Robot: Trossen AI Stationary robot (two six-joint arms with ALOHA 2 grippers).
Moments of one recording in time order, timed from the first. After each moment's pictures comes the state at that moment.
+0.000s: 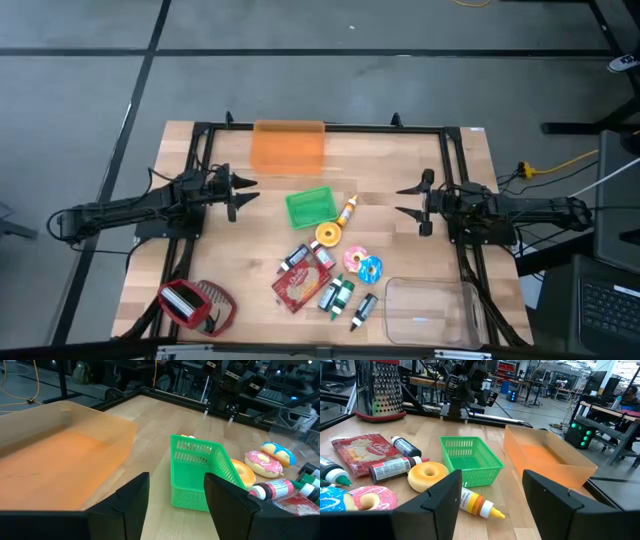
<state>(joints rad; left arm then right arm) 0.34 0.23 0.01 0.03 0.06 -0.20 -0.02 0.18 0.02 0.07 0.07 -0.17</state>
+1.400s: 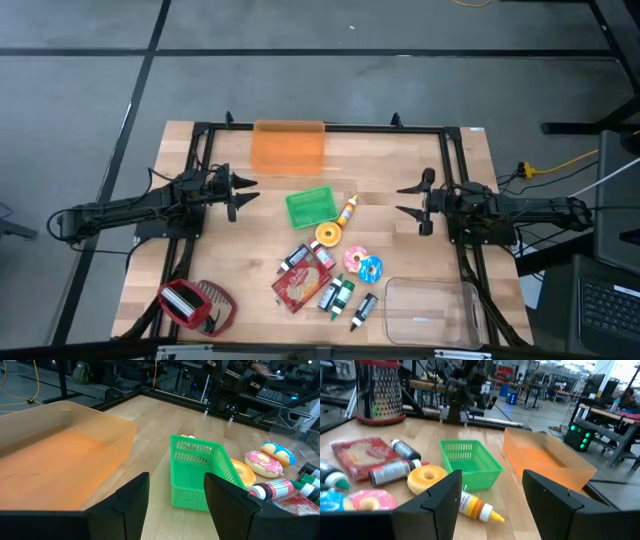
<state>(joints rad) 0.34 0.23 0.01 0.03 0.06 -0.20 -0.02 0.18 0.02 0.11 0.07 -0.16</state>
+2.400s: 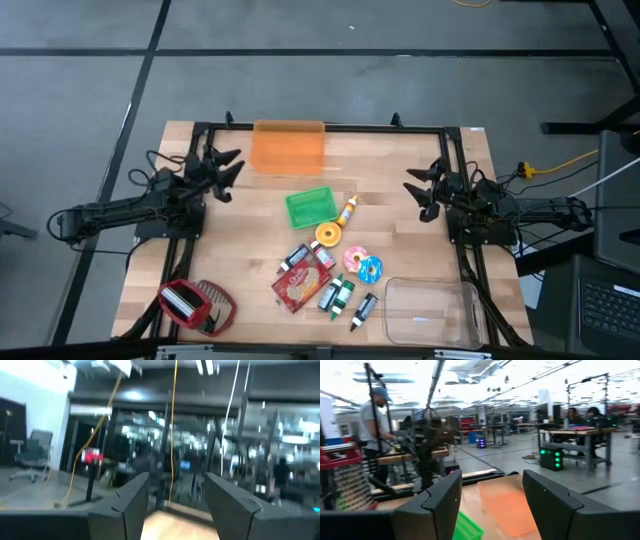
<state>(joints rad) 0.34 0.23 0.01 0.64 -0.14 -0.15 -0.02 0.18 0.02 0.39 0.28 0.04</state>
